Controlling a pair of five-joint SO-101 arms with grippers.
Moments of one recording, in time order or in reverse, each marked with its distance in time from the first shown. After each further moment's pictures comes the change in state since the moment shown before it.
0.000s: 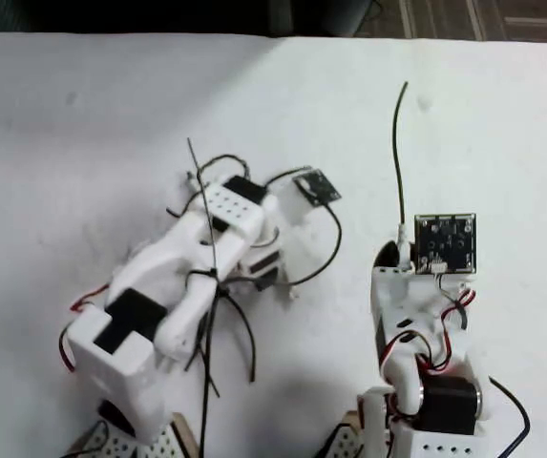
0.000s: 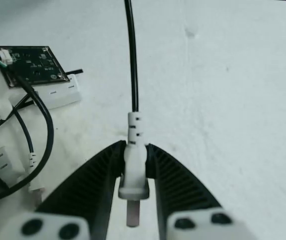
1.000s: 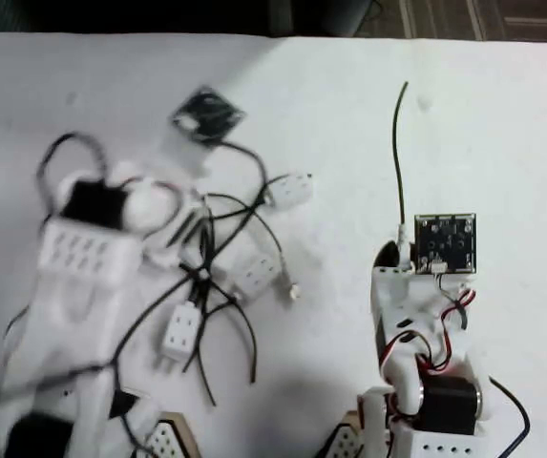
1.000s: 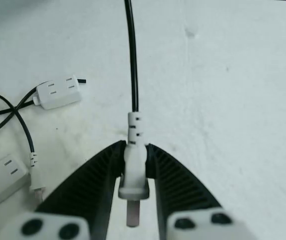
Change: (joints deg) left arm -18.3 -45.8 4.8 12.7 2.0; right arm 0.0 0.0 0.0 0.0 0.0
